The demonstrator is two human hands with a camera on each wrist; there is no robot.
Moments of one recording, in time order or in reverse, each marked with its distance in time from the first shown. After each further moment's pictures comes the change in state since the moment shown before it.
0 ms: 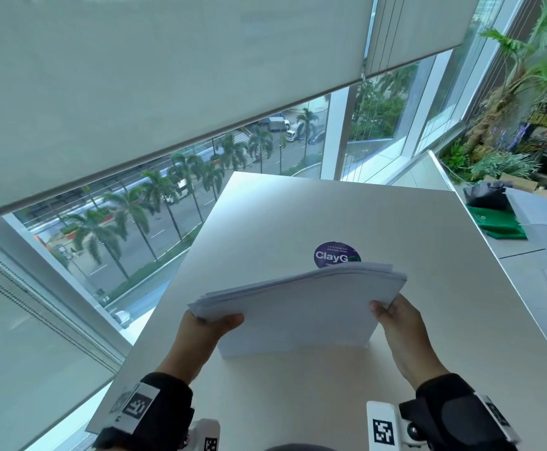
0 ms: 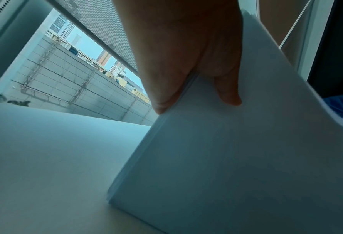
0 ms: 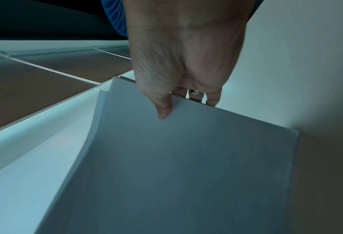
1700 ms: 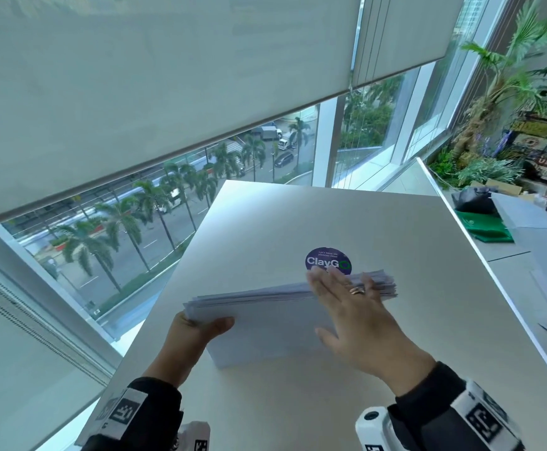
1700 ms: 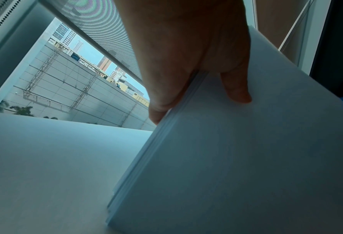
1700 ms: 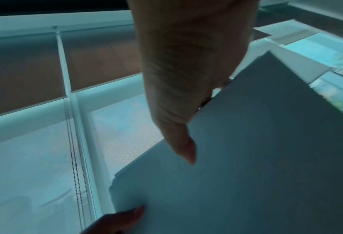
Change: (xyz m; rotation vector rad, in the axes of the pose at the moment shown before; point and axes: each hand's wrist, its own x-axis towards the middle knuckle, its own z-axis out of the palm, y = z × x) left_hand 0.006 -0.001 -0.005 -0.061 -0.043 -0.027; right_hand -0.033 -0.071 0.033 -1.404 -0.202 -0.817
